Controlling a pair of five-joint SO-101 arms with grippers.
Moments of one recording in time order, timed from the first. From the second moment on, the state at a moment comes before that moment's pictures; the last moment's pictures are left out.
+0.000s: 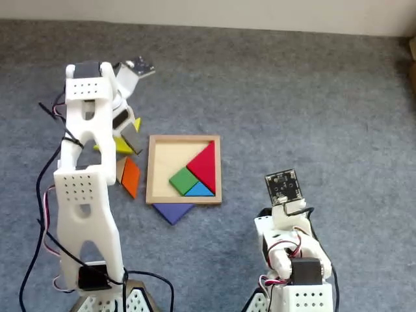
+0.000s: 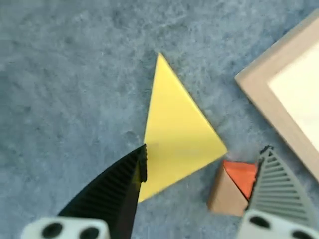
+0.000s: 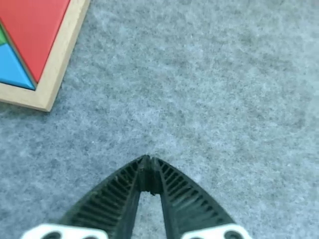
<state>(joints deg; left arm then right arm) -11.6 54.5 -52.1 95.8 -40.7 -6.7 -103.9 96.2 64.9 16.1</state>
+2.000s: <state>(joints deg) -12.1 58.1 -60.2 96.0 -38.5 -6.7 -103.9 96.2 64.9 16.1</state>
